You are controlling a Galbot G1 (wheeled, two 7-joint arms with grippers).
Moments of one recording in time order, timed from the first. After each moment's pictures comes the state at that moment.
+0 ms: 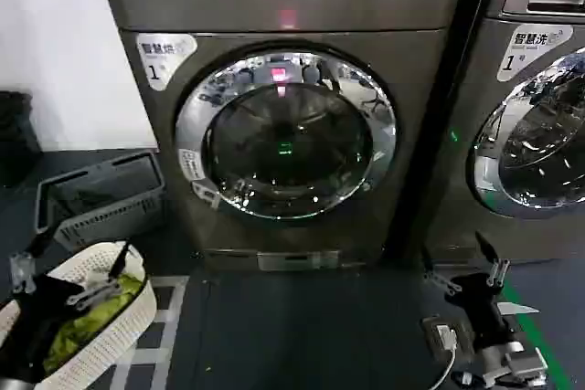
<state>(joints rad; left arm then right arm) 1.77 -1.42 -1.19 -2.50 -0.23 -0.03 0.38 -1.45 1.44 0.77 2.20 0.04 -0.02 -0.39</state>
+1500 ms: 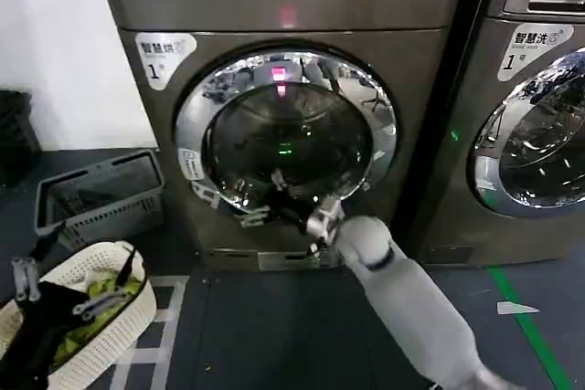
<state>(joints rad) 1.85 -1.46 -1.18 -2.56 -0.13 -0.09 0.38 -0.41 1.38 -0.14 1.39 0.36 -0.03 -0.57</state>
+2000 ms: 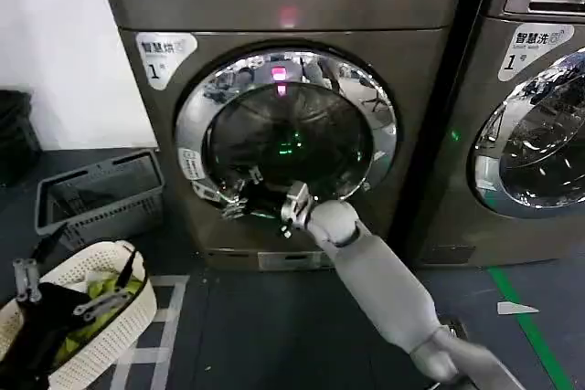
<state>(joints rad) 1.84 -1.46 -1.18 -2.55 -0.13 -0.08 0.38 -0.31 1.50 -0.19 1.16 0.28 -0.01 -0.56</state>
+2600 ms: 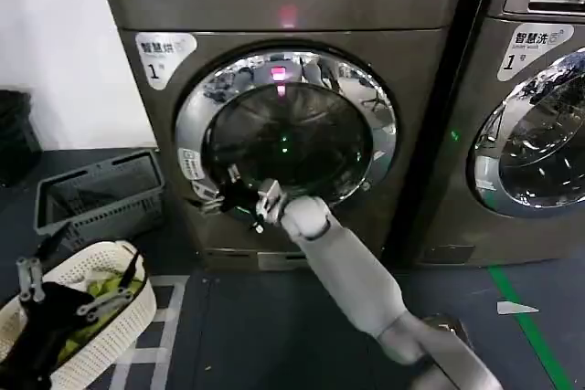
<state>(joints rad) 1.84 -1.45 -1.17 -2.56 -0.11 -0.09 0.38 -0.27 1.61 -0.20 1.05 0.25 0.03 -0.55</state>
